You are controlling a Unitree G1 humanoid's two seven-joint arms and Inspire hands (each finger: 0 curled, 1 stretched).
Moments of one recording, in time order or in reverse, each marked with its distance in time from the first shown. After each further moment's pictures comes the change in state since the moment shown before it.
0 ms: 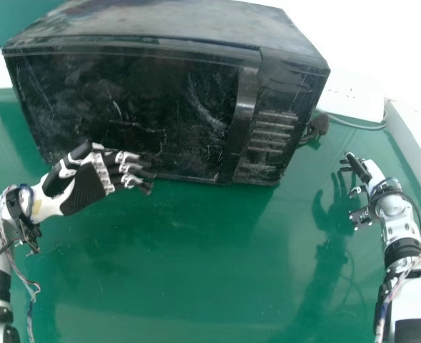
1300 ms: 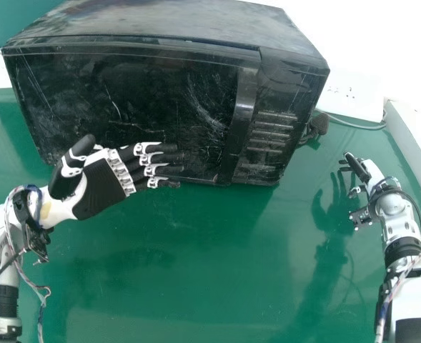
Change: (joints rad) left arm 0.070 -0.062 -0.014 -0.271 -0.112 0.159 0.054; right arm -0.004 -0.004 0.018 -0.001 -0.018 -0.001 0.010
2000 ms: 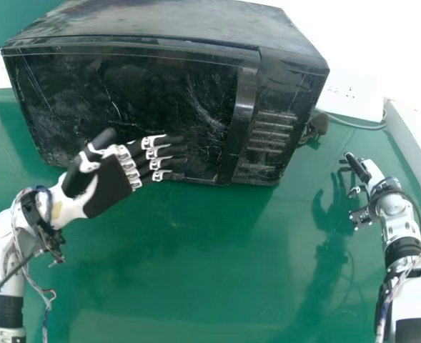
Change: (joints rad) left arm 0.053 -0.025 -0.047 -0.147 0.048 0.029 0.222; right arm 0.001 -0.001 -0.006 -0.001 0.005 0.000 0.003
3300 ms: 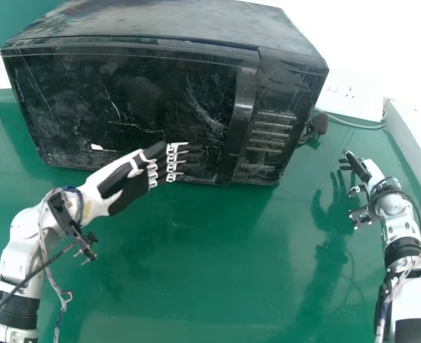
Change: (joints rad) left arm -0.026 -0.041 -0.117 0.004 0.207 -0.069 0.175; right arm 0.002 0.004 -0.009 -0.004 0.016 0.006 -0.002
